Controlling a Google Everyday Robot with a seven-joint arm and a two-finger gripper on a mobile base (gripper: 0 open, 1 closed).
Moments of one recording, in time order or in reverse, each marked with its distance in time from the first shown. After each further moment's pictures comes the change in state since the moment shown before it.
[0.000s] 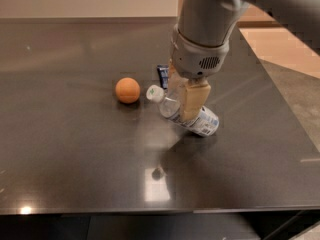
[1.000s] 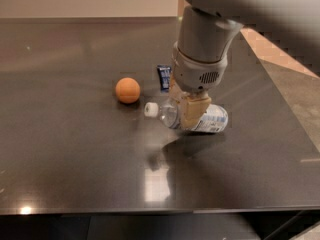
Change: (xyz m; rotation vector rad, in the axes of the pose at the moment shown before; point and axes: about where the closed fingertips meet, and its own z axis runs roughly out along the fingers) arm 0.010 0.014 0.025 -0.056 0.029 -0.002
